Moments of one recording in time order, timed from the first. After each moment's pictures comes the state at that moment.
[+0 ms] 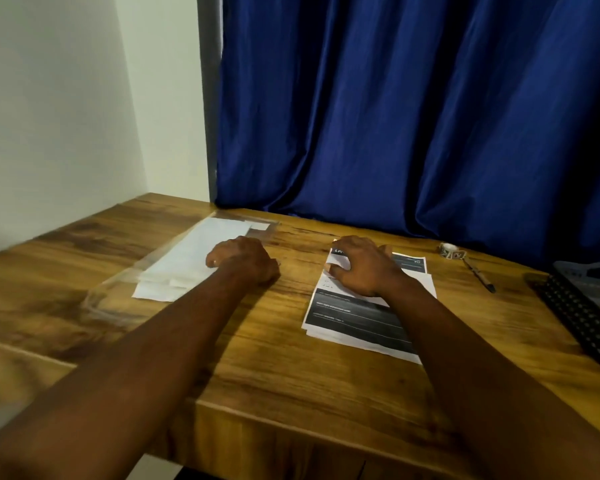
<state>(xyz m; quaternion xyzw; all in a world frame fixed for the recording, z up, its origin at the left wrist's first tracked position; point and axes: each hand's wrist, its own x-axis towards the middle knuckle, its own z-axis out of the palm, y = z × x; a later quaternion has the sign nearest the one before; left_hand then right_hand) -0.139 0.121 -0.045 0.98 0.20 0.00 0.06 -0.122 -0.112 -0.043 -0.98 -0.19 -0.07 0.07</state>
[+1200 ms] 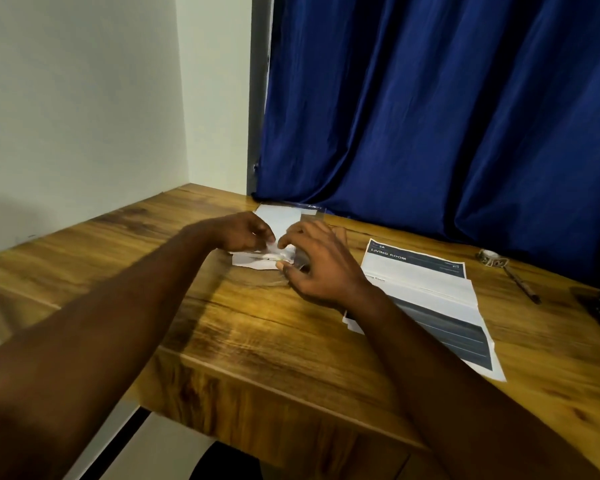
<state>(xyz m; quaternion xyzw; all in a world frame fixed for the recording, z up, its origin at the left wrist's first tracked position) -0.148 0.248 -0.021 0.97 -0.10 -0.03 0.23 -0.177 0.012 -0.050 -0.87 -0.40 -0.23 0.17</state>
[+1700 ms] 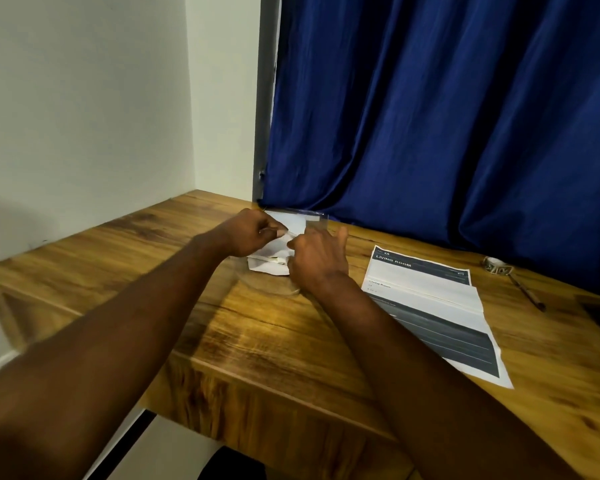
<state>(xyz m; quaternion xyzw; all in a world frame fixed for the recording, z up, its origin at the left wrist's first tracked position) -0.155 0.240 -0.023 0.95 -0.12 0.12 0.26 -0.168 0.058 -0.039 -0.95 -0.22 -0.23 -0.01</state>
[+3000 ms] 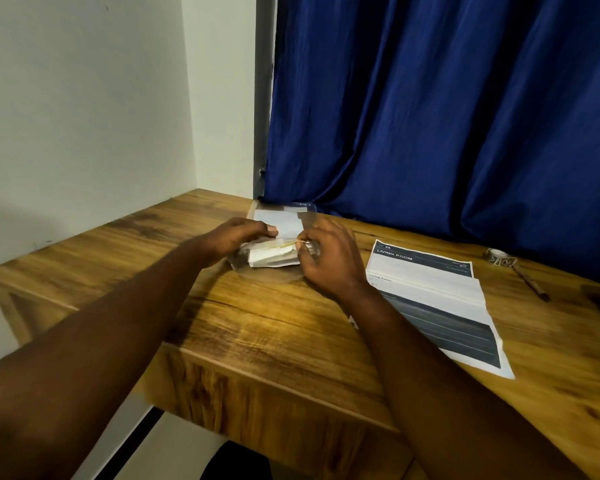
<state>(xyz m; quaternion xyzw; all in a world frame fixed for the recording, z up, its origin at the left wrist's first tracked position) -0.167 0.262 -0.039 0.87 -0.02 0.01 0.49 -0.157 0.024 -0.063 -0.85 -0.32 -0.31 0.29</state>
